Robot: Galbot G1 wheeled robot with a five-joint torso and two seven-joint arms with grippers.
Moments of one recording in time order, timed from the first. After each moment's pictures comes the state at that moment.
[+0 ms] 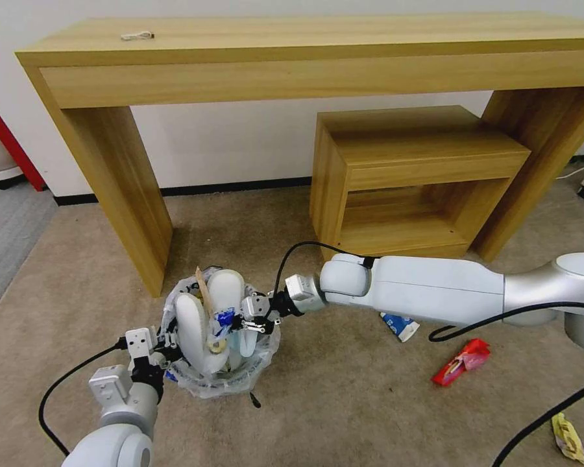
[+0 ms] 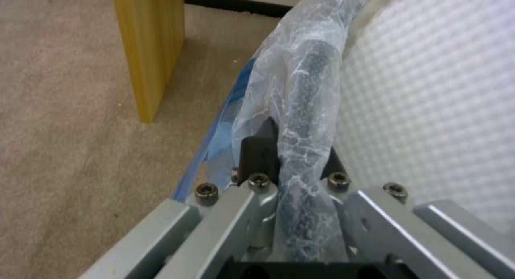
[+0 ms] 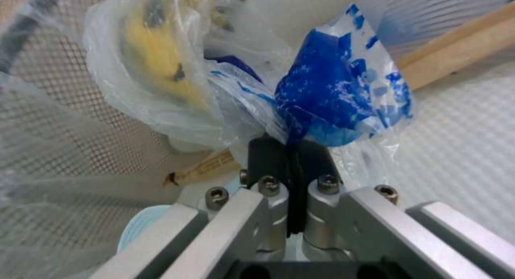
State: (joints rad) left arm 1.62 -1.59 -0.69 -2.25 -0.21 0.45 0.01; right arm 0.21 1.08 -1.28 1.48 0.68 0.13 -0.52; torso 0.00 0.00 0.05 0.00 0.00
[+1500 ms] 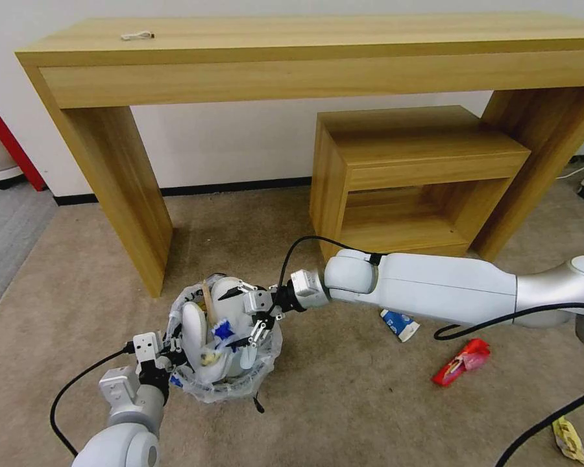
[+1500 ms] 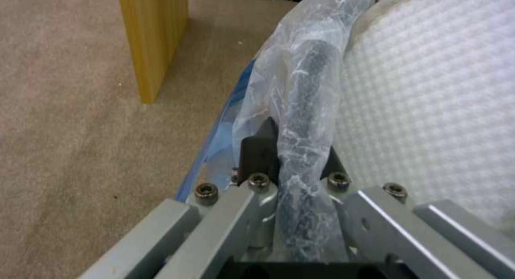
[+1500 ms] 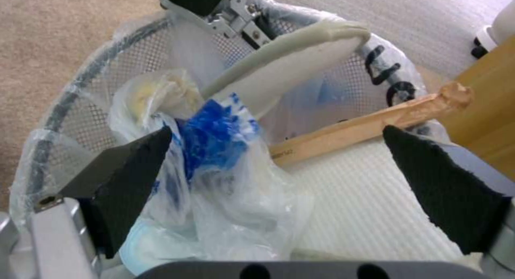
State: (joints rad) left arm 1.60 -1.59 -0.70 -2.19 -0.22 0.45 0.01; right arm 0.22 1.01 -1.24 1.54 0.68 0.16 -0.52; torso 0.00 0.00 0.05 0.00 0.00
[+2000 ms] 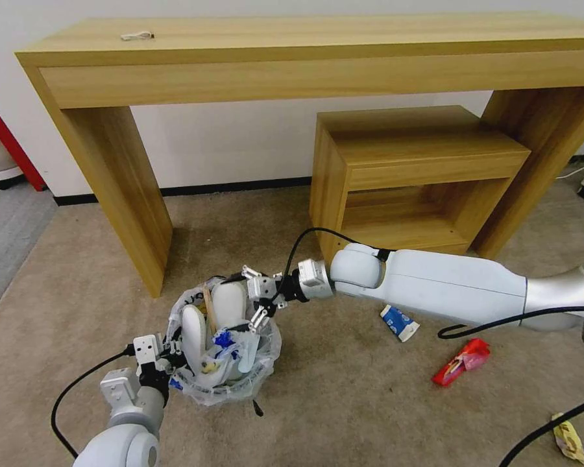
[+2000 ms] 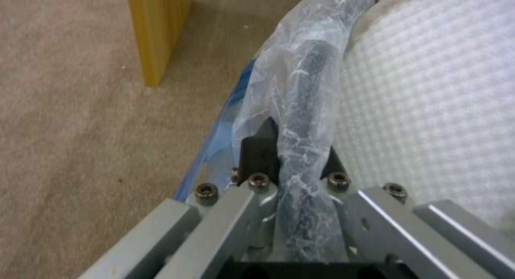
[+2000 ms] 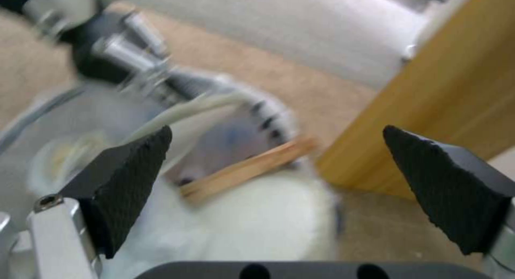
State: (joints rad) left arm 1.60 -1.58 -0.71 -2.16 -0.23 0.46 0.01; right arm 0.15 0.98 -1.10 1.55 0.71 0.17 -0.46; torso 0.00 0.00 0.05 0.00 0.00
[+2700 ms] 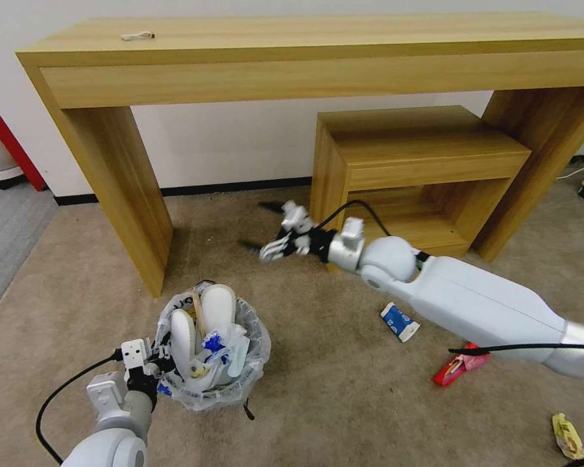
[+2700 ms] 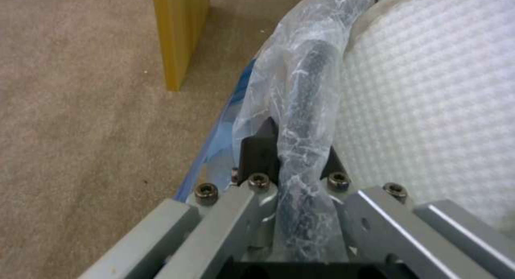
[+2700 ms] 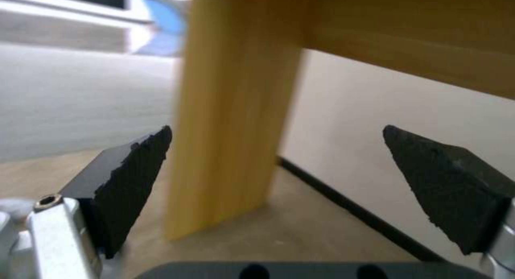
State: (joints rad) left arm 1.62 -1.56 -0.75 -2.18 -0.26 0.46 0.00; right arm -0.23 0.83 -0.54 1.64 0.83 0.13 -0.16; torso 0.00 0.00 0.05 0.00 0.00
